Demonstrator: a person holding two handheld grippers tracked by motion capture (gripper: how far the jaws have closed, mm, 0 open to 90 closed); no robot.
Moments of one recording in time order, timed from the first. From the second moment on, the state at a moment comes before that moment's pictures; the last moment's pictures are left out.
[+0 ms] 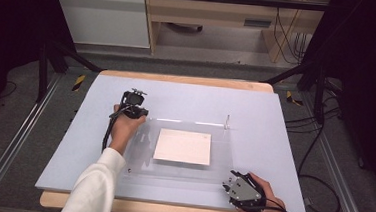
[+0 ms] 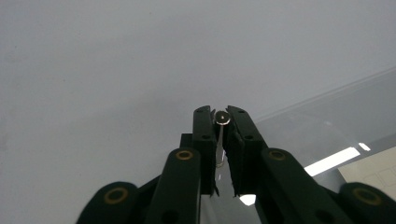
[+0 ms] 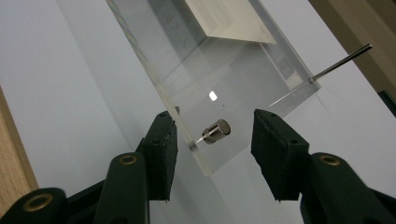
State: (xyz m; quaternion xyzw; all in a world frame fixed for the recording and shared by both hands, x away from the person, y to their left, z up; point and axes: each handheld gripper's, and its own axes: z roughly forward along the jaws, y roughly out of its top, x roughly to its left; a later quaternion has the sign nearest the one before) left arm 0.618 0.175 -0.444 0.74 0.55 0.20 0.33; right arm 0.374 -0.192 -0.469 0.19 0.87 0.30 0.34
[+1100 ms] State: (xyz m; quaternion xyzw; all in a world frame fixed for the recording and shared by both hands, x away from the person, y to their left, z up) left arm 0.452 0.191 -0.420 0.70 0.40 0.26 0.54; right arm 0.371 -0.191 -0.462 0.20 0.86 0.30 0.35
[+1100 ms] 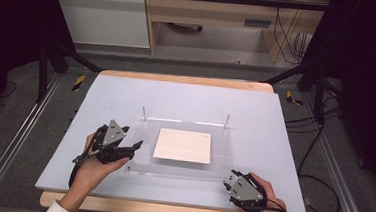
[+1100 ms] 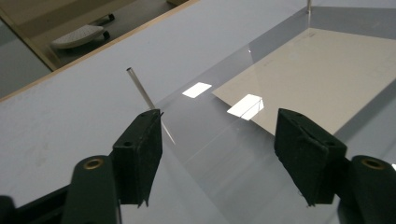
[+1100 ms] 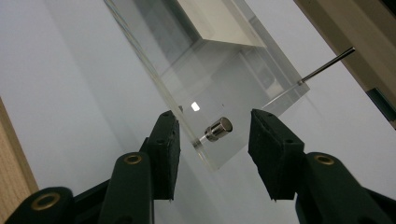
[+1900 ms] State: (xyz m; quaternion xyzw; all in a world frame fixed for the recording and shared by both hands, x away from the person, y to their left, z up) left arm 0.388 0.170 -0.445 0.73 0.29 0.25 0.57; right arm 0.372 -0.194 -0.448 0.22 0.85 0.33 0.35
